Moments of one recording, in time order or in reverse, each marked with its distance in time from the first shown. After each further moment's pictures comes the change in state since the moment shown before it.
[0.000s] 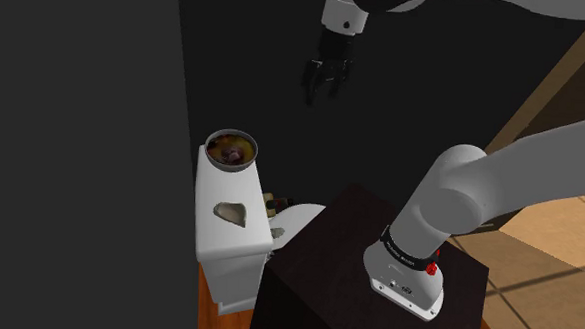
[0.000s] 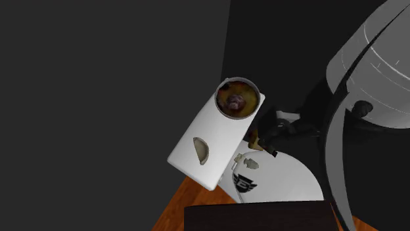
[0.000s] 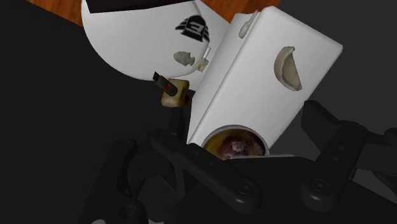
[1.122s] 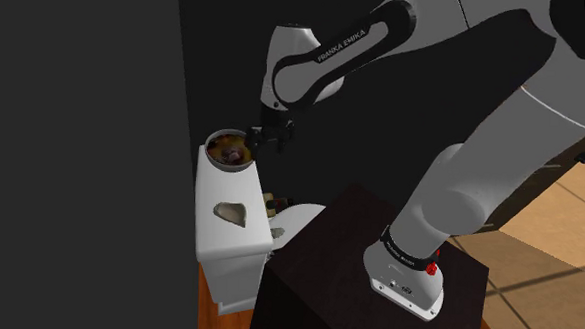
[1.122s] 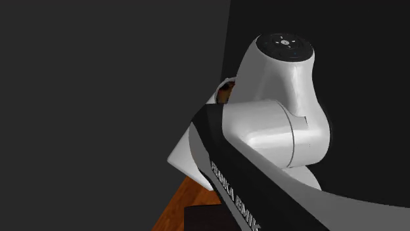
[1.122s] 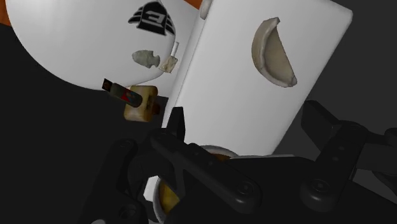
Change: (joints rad) arm 0.050 0.490 0.094 -0.100 0.100 0.601 0.154
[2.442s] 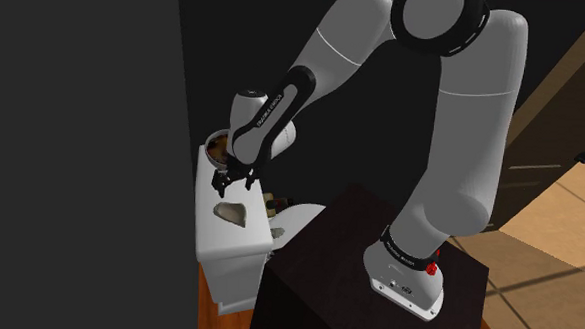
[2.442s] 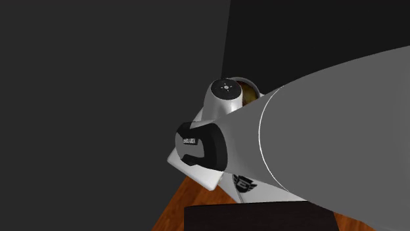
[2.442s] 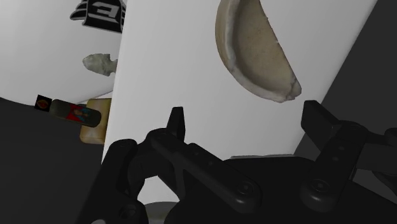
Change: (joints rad) arm 0.058 0.563 0.030 0.189 -0.002 0.390 0.115
